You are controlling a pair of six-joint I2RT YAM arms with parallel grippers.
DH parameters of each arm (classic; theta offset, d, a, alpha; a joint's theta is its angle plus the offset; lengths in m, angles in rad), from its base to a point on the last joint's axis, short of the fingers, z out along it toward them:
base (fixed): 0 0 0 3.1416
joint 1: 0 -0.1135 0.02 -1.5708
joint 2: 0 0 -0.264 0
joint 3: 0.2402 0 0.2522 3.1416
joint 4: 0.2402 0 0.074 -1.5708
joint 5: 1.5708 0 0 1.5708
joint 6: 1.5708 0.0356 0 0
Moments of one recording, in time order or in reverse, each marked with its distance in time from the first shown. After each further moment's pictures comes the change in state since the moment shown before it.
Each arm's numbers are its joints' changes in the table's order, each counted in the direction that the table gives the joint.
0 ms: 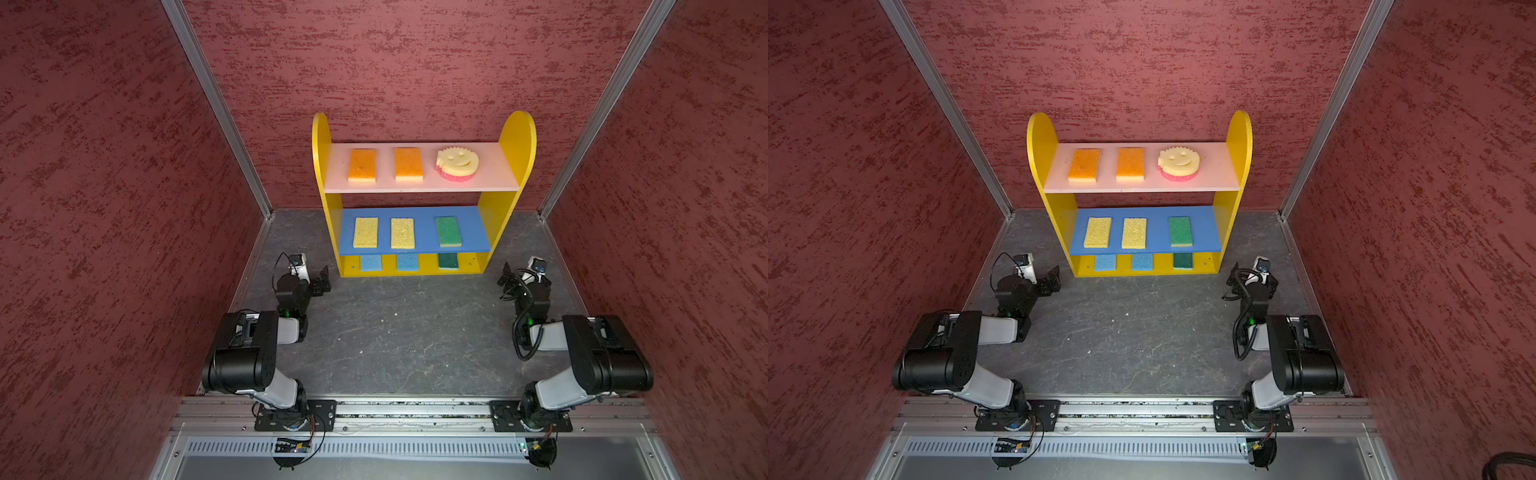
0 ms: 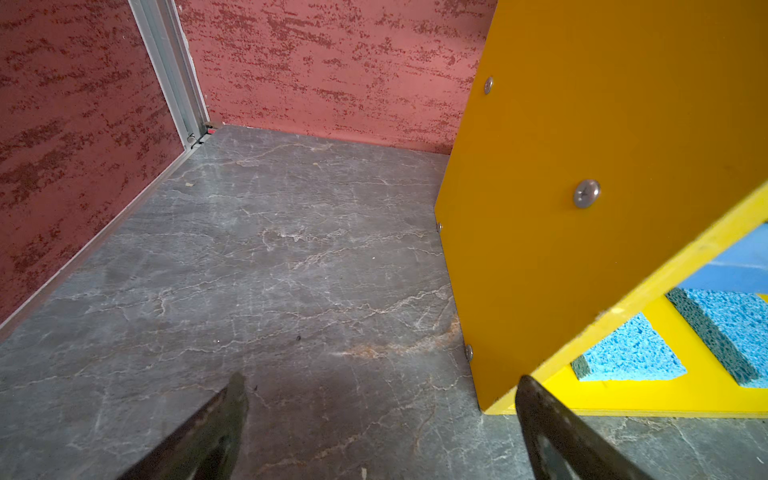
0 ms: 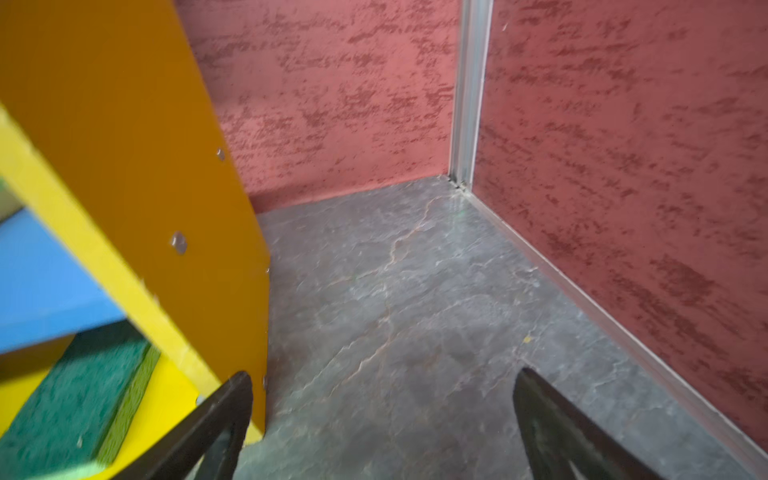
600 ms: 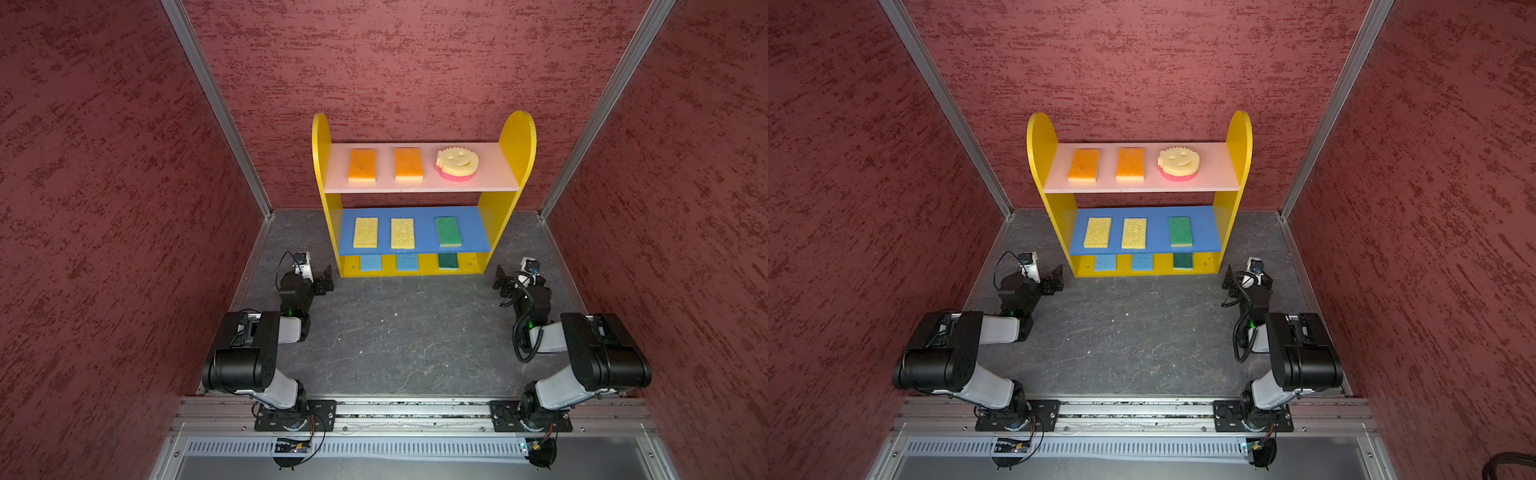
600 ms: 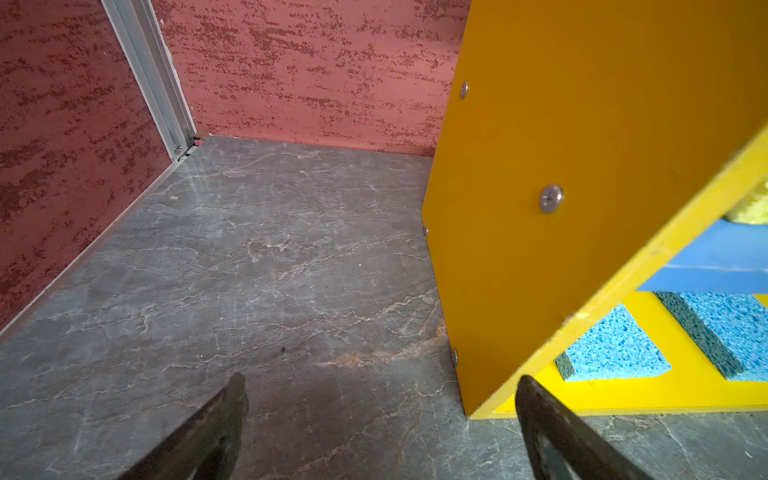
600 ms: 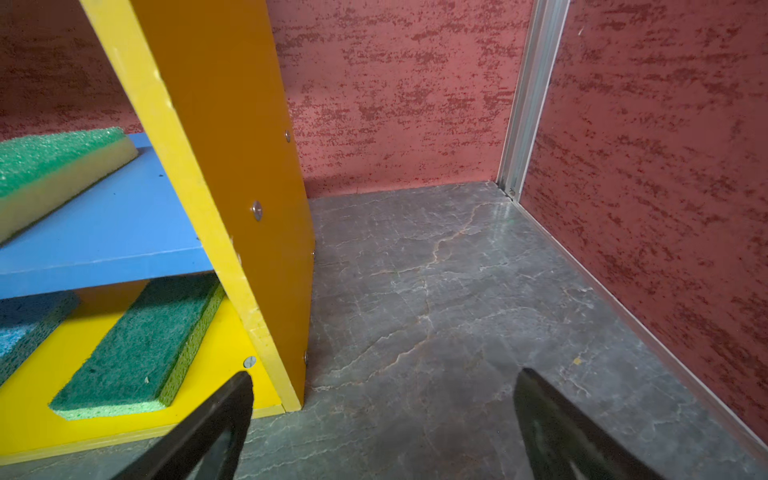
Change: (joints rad) left arm 0.035 0.000 0.011 0.002 -0.021 0.019; right arm 0.011 -0.009 0.016 -0.029 -0.144 -0.054
